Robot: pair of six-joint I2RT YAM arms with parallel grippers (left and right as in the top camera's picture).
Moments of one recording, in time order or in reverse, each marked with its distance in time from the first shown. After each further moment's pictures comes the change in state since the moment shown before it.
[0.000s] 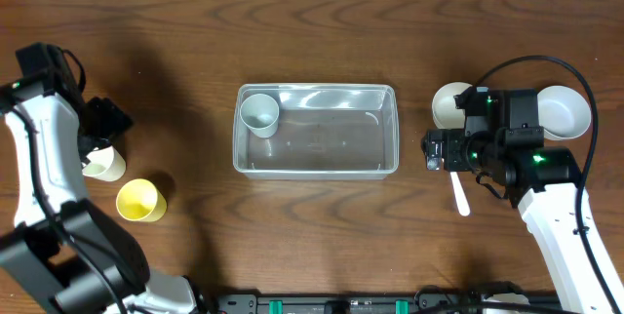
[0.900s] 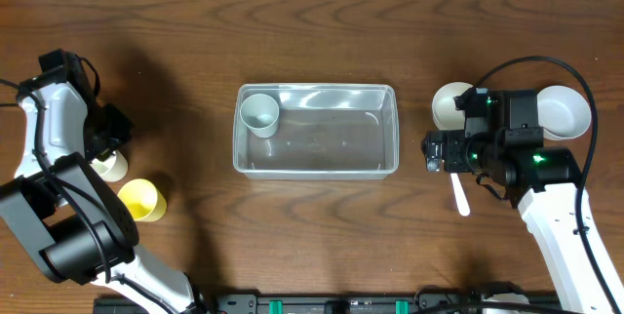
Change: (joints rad) left arm 0.000 0.160 0.000 0.055 0.010 -0.003; right arm 0.000 0.000 0.000 -0.011 0.000 0.000
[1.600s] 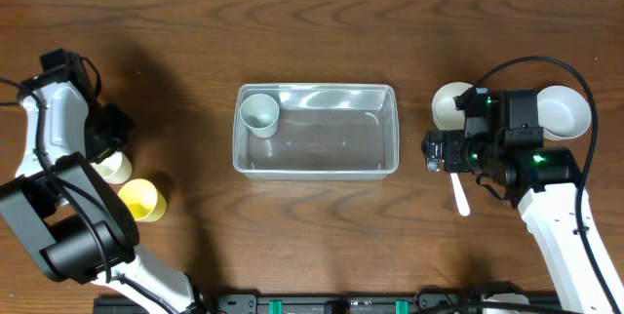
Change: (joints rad) left arm -0.013 0.000 0.006 -0.010 0.008 0.009; right arm 0.000 0.000 0.000 0.001 0.000 0.000
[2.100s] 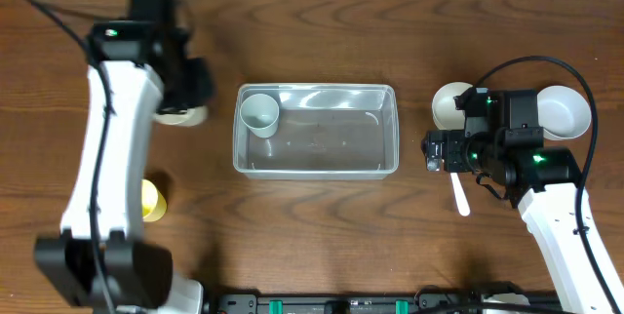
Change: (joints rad) left arm -0.502 -0.215 0.294 -0.304 0.116 0.126; right arm 0.000 0.000 0.000 0.003 0.000 0.000
